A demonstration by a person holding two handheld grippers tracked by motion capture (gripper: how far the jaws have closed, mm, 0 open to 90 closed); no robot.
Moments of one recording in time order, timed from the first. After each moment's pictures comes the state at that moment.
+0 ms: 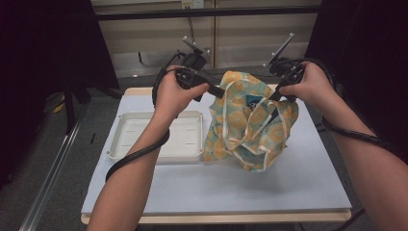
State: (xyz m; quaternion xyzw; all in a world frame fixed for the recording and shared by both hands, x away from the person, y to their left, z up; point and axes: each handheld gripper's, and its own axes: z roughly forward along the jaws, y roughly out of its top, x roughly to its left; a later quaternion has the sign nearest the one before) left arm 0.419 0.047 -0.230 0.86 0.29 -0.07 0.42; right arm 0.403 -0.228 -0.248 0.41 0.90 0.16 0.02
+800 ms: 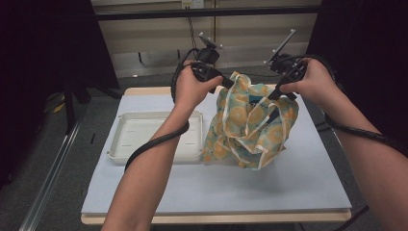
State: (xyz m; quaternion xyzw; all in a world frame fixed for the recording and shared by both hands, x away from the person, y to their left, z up) left arm 0.448 0.012 -0.252 0.85 0.32 -0.06 0.41; right arm 0.401 -0.228 -0.236 0.40 0.90 0.17 0.04
